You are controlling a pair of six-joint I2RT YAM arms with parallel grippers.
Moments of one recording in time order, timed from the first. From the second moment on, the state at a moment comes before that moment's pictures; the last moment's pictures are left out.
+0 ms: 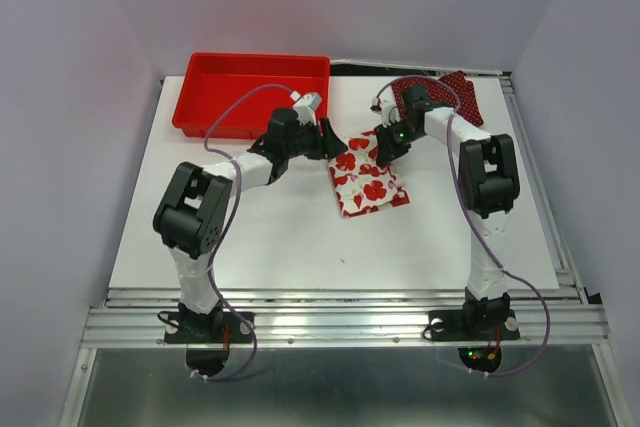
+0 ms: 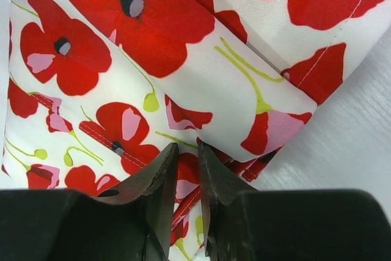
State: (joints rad) left arm -0.46 1.93 1.08 0.47 0.45 -0.62; right arm 0.21 2.24 1.76 -0.71 -0.51 -0.32
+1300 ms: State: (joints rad) left arm -0.59 2.47 2.06 -0.34 0.04 0.46; right arm -0.02 1.84 1.55 -0.71 -0.43 -0.07
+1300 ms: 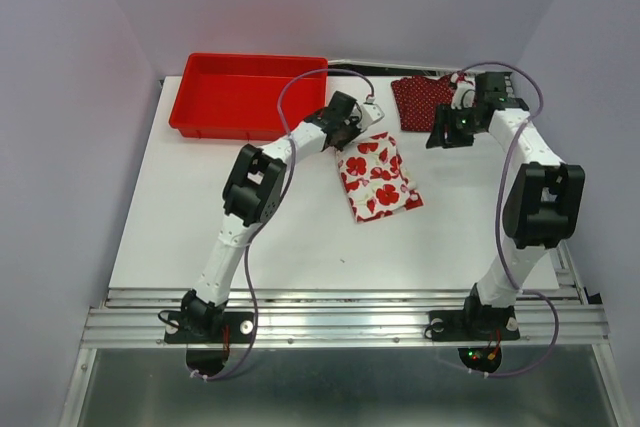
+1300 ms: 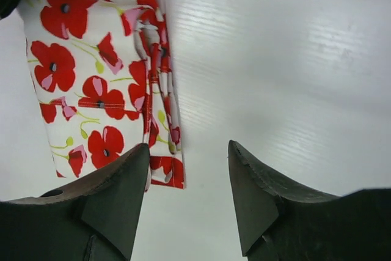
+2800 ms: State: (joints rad) left arm -0.72 1.69 1.25 -0.17 0.30 0.23; right arm -0.19 1.79 0.99 -0.49 -0.68 0.25
